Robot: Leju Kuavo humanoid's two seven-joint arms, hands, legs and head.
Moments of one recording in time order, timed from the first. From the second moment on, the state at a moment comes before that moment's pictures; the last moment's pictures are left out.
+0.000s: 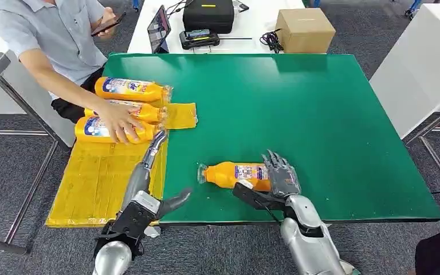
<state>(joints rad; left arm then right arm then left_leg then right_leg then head) 0.03 -0.35 -0.19 -1.63 -0.65 0.11 -0.30 -0.23 0.07 0.16 -1.07 1.19 -0.07 -0.16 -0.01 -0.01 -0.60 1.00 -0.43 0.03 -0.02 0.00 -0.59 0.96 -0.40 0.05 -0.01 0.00</state>
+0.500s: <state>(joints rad) 0.00 -0.34 -0.20 -1.59 -0.63 0.11 -0.29 -0.37 0.05 0.23 -0.91 1.21 0.02 -0.08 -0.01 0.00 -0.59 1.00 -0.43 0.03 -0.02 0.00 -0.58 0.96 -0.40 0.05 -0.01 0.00</state>
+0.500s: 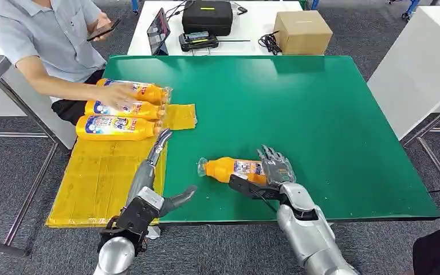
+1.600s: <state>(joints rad) -0.04 -0.34 -0.22 -1.53 -0.49 0.14 -0.32 -0.32 -0.05 0.27 -0.97 0.59 0.14 -0.39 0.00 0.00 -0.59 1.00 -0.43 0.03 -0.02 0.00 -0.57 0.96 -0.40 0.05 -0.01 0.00</state>
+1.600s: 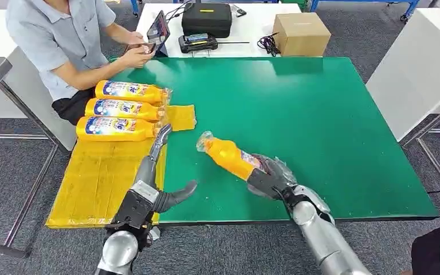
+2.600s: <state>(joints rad) -0.14 -0.34 -0.20 -1.10 -0.05 0.09 -0.23 -0.27 0.06 0.43 -1.12 0.46 0.13 -0.44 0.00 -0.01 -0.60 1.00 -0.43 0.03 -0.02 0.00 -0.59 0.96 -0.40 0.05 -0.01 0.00</state>
